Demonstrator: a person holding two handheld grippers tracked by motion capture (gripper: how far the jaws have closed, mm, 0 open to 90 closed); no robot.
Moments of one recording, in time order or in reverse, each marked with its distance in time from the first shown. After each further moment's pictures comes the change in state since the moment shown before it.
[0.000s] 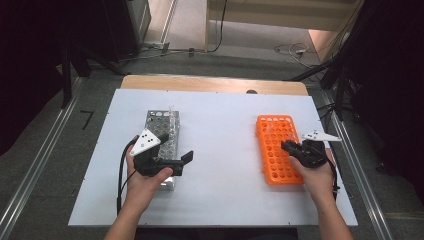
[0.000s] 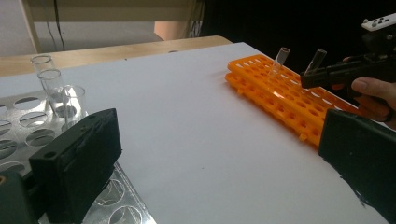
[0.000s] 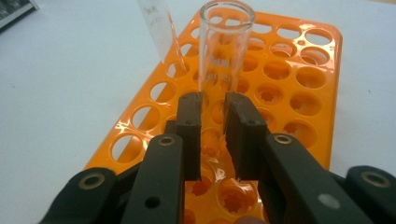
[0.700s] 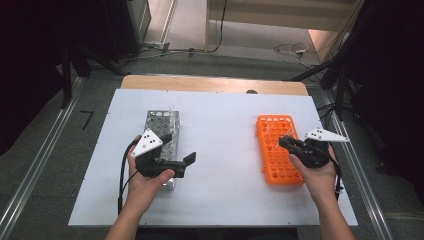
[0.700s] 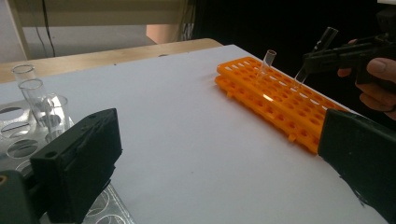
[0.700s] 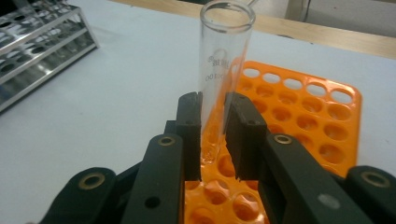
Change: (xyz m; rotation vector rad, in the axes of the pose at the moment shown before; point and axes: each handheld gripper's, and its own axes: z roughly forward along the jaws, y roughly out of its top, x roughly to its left) left arm -0.008 0.003 0.000 -0.009 -0.038 0.020; right arm 0.026 0.020 -0.027 -0.106 0.086 -0.047
